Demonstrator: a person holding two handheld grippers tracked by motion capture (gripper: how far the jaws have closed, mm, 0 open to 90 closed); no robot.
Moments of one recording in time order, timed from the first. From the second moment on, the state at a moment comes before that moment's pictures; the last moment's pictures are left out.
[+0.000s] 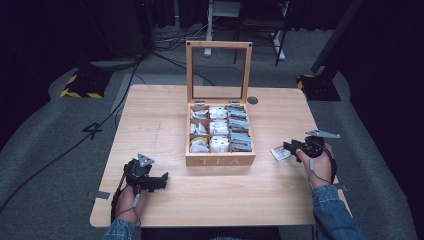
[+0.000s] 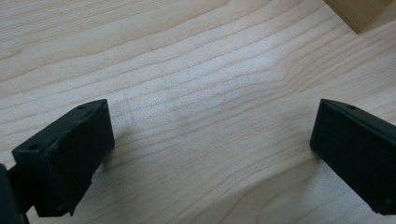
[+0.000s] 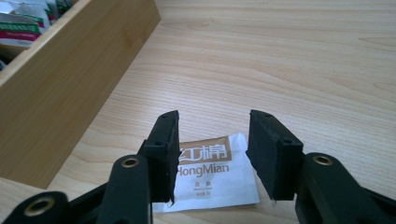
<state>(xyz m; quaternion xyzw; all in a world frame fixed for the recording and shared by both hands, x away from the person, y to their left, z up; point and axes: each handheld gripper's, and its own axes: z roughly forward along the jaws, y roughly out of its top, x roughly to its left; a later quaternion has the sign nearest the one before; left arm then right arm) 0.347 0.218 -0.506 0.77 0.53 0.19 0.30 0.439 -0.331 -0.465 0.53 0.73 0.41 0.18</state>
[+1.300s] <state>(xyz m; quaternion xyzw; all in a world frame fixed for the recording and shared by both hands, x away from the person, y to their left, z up) 0.347 0.218 -0.506 0.77 0.53 0.19 0.30 0.357 -0.279 -0.444 0.36 0.80 0.46 0.13</state>
